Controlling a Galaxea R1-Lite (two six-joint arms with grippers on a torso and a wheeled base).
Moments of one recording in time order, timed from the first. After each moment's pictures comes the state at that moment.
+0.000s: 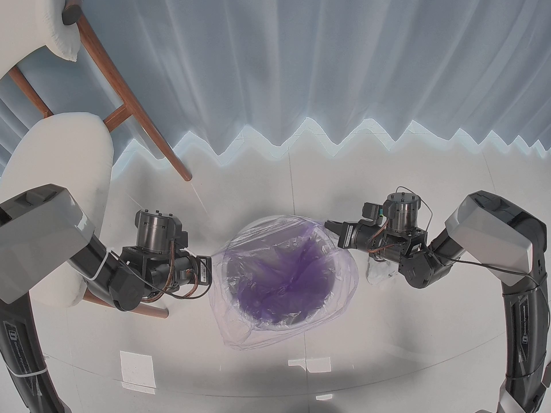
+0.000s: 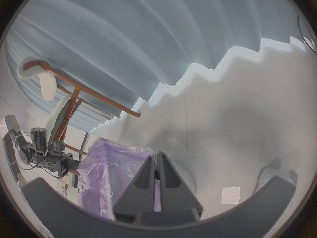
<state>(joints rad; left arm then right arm) -0.32 2.13 -0.85 -0.67 0.00 -0.18 0.20 2.43 -1.25 -0.91 0.37 0.34</state>
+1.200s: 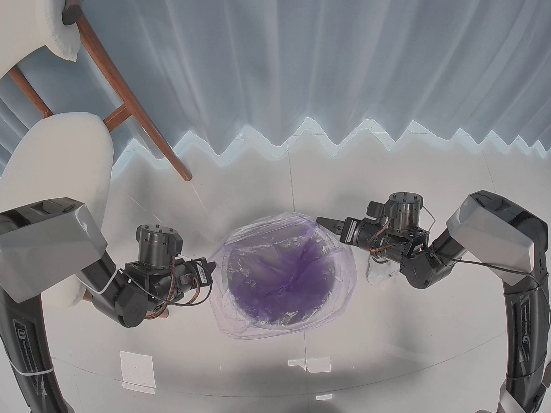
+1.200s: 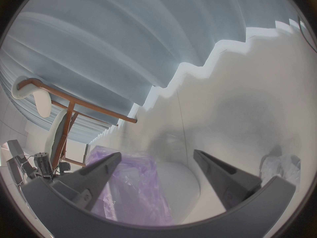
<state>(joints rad) -0.33 2.19 -0.76 -0.87 0.07 -0.46 0.20 2.42 -1.23 -0.93 0.34 0.48</state>
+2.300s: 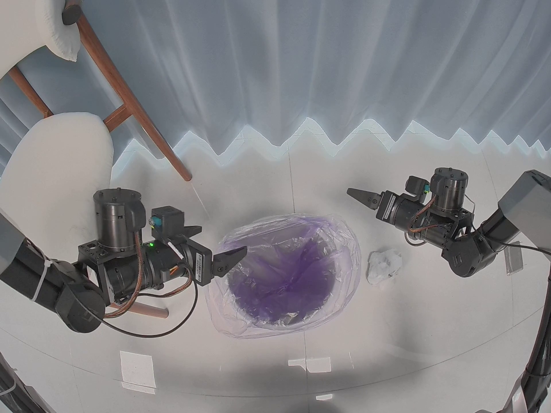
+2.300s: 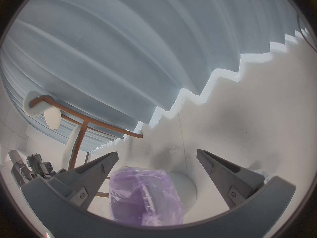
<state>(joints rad) -0.43 1.80 -0.66 -0.83 -0.17 0.01 0.12 2.14 -1.01 -0.96 0.36 0.49</state>
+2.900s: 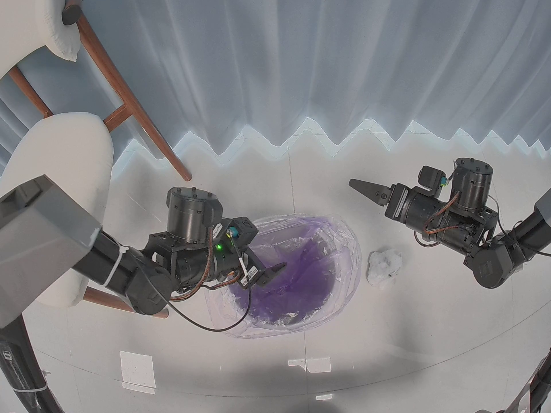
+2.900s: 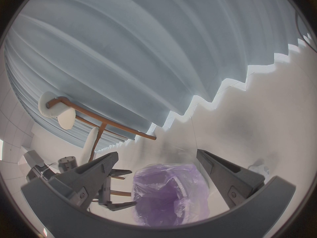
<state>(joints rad) -0.53 2.05 -0.96 -0.68 -0.13 0.46 0.21 1.92 -0.84 -0.96 0.31 0.50</state>
